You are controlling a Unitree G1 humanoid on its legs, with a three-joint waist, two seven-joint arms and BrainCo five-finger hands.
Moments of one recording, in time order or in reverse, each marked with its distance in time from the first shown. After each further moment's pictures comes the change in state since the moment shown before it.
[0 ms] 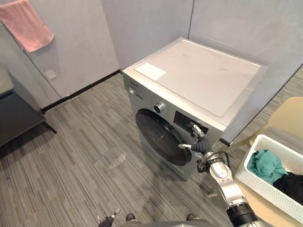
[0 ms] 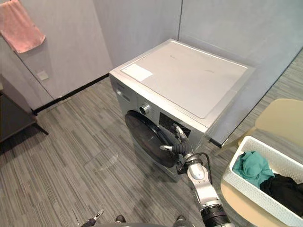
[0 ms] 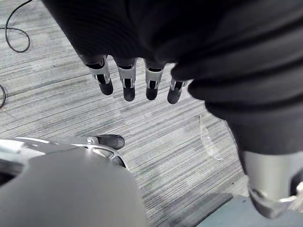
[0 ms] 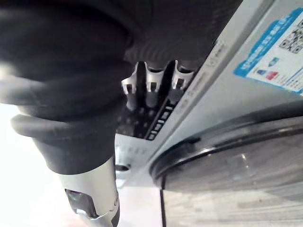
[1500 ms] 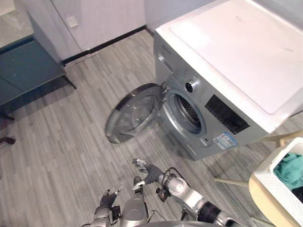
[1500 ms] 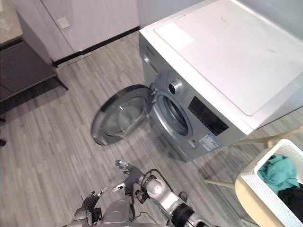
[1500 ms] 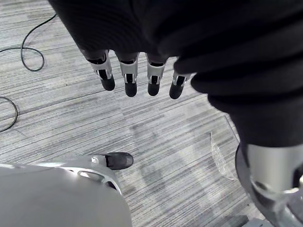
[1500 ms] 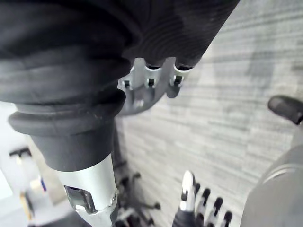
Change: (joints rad) left arm -0.090 0.024 -0.116 -0.079 0.011 -0.017 0.084; right arm -0.067 0.093 0.506 0.308 0.126 0.006 0.140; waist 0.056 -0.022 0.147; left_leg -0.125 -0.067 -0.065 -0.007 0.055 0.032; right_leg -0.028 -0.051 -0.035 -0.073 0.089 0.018
